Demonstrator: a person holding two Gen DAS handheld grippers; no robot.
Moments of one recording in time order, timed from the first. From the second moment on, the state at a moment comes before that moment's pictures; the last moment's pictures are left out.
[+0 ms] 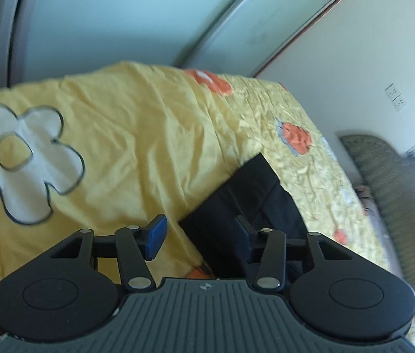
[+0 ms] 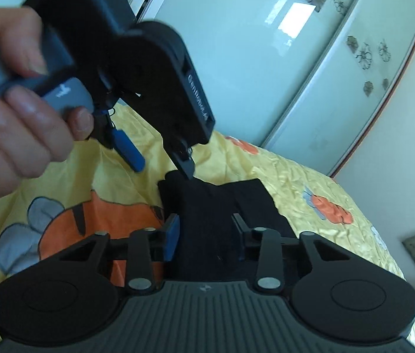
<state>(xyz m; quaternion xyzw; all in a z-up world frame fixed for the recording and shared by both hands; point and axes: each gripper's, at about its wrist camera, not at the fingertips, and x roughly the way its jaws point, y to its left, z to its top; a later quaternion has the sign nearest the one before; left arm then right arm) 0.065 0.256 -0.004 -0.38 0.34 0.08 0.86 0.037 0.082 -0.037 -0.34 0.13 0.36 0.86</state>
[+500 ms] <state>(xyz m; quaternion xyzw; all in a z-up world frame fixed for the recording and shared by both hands) 0.084 0.257 -0.017 -0.47 0.33 0.00 0.82 0.040 0.085 -0.044 -0.36 0.08 0.29 0.88</state>
